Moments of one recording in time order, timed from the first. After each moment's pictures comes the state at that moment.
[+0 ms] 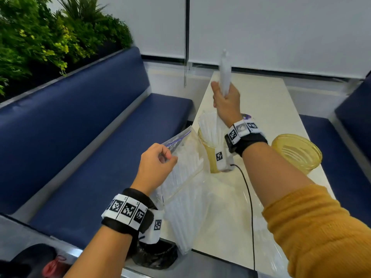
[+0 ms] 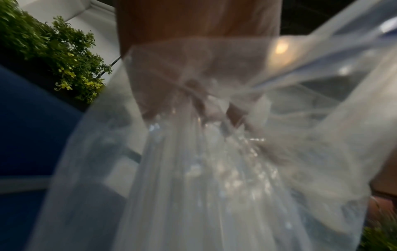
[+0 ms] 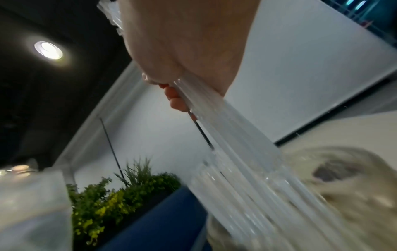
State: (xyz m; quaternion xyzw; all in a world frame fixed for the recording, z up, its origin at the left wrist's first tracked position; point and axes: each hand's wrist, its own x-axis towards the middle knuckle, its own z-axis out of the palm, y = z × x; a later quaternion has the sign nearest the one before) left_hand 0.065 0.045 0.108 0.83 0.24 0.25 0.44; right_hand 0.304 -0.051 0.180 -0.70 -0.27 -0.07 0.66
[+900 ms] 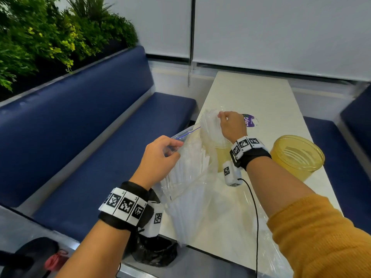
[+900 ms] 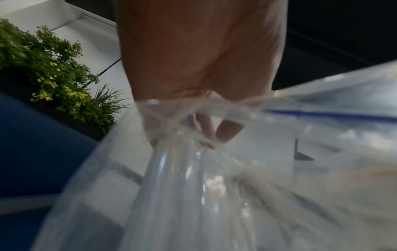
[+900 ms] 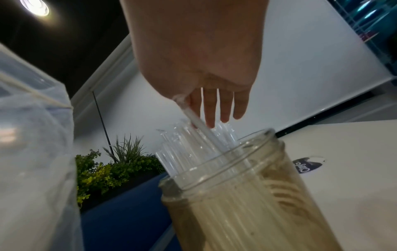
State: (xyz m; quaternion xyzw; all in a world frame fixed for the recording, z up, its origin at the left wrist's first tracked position) left_hand 0.062 0.040 0.131 0.85 0.17 0.24 0.43; right_hand 0.328 -0.075 0.107 -0.89 -0.23 -0.09 0.39
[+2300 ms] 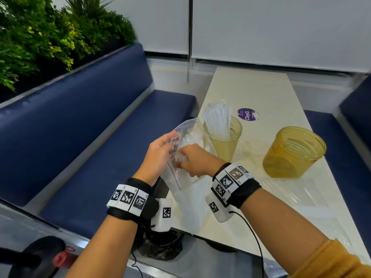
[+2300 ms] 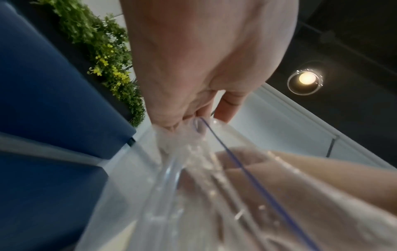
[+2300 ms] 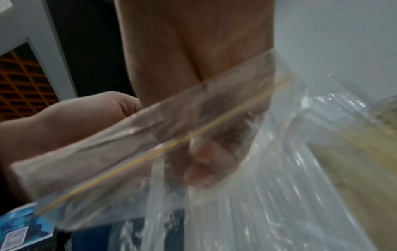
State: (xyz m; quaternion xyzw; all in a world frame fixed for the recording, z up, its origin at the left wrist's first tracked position) left_hand 0.053 0.044 0.125 0.69 0.22 0.19 0.66; right_hand 0.147 -0.060 0.128 -0.84 -0.44 0.24 0.22
